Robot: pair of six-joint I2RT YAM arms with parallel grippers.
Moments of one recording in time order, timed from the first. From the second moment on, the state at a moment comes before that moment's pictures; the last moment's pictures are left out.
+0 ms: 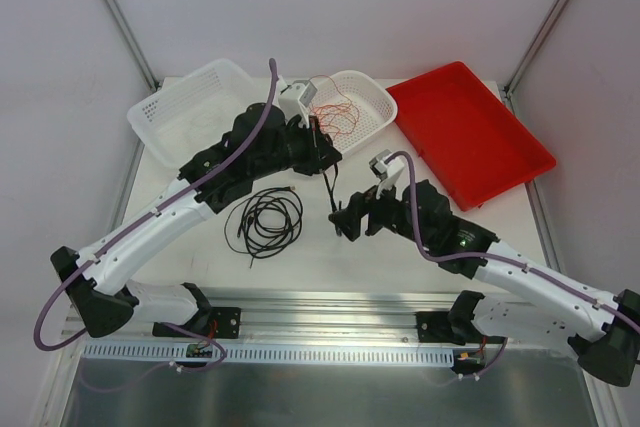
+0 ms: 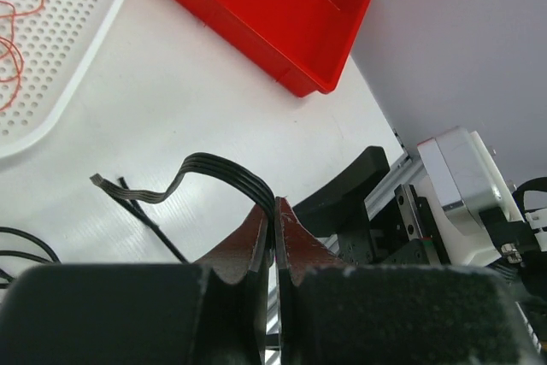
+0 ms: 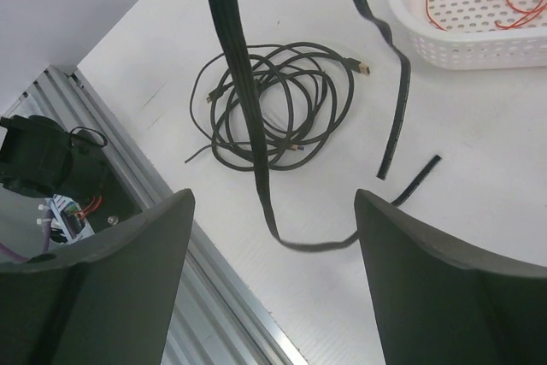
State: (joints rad) left arm -0.82 1.26 1.39 -0.46 0.05 -0.57; right arm 0.97 0.92 0.76 -0.13 0.02 0.37
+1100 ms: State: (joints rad) left arm -0.86 1.27 1.38 -0.44 0.07 -0.67; right arm 0.97 1.02 0.88 -0.17 0.11 0.27
